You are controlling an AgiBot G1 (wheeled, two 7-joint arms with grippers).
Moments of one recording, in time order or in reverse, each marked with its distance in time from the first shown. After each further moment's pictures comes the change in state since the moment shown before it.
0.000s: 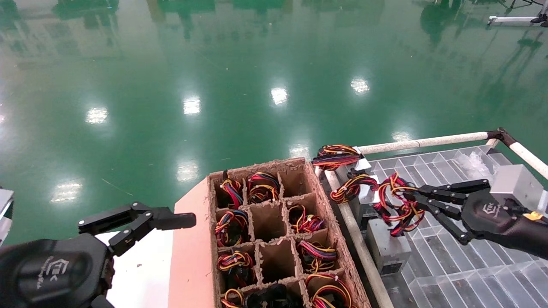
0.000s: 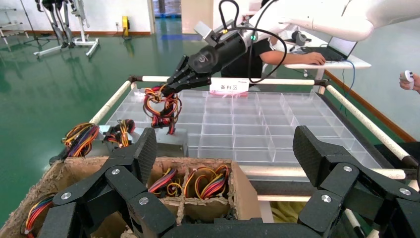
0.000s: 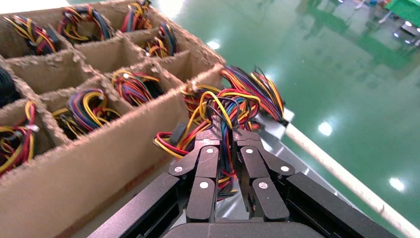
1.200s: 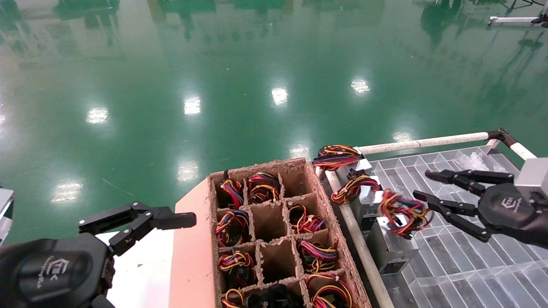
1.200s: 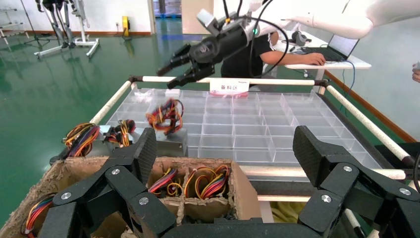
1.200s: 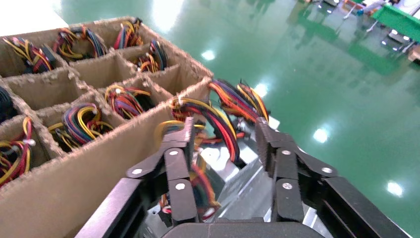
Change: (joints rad) left arm 0.000 0.000 0.000 0.000 -0.001 0.000 0.000; right arm 0.020 0.010 0.023 -0.069 0.035 -0.036 -0.037
